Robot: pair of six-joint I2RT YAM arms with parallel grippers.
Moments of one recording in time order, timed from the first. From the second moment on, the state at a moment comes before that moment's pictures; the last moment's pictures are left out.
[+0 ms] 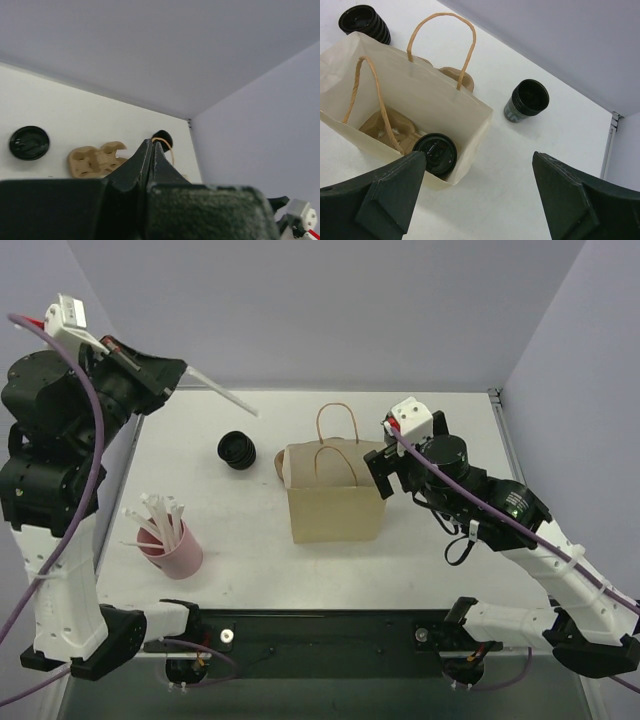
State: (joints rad) left arm -0.20 1.26 2.19 -0.98 0.02 -0.68; right arm 0.88 1.08 1.45 -0.79 0.49 -0.11
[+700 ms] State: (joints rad) left arm -0.37 1.18 1.61 -0.66 0.21 -0.90; right arm 0.88 1.03 1.41 -0.75 0.53 -0.11
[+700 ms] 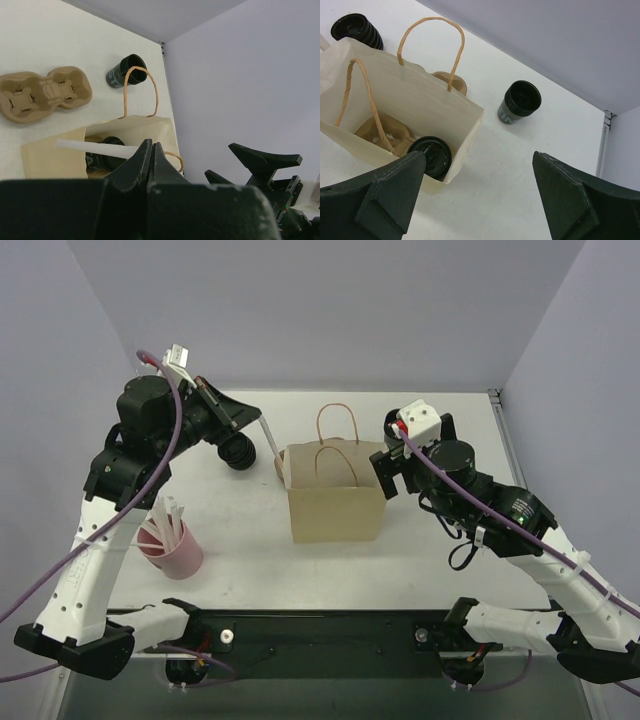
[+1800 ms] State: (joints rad) left arm -0.37 1.03 1.40 -0.51 0.26 -0.95; right arm 0.88 1.04 1.40 -0.75 0.53 -0.10
